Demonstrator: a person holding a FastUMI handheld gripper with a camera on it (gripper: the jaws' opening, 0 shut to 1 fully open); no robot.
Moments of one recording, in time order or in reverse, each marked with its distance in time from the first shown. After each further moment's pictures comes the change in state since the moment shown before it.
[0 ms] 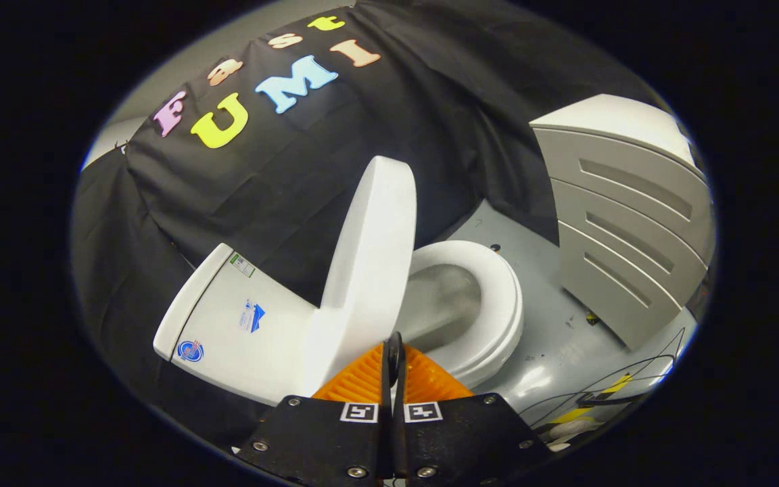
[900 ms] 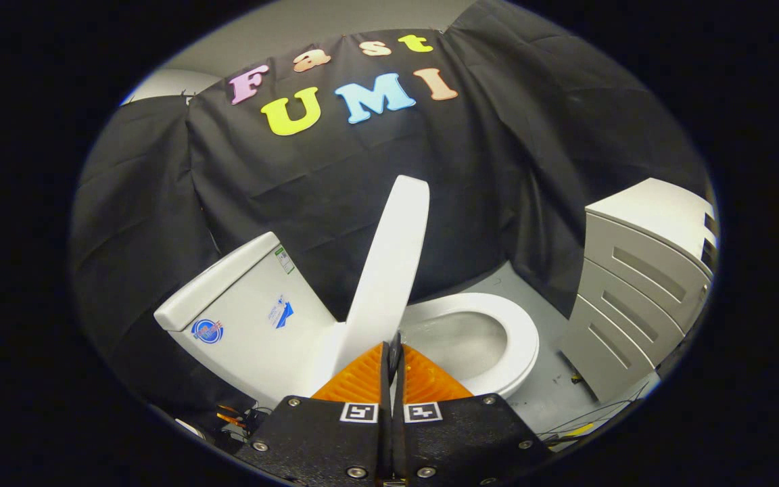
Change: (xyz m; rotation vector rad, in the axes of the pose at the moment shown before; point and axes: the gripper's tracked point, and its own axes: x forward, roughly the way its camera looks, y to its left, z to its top) arm -0.023 0.085 0.010 -0.300 -0.175 0.056
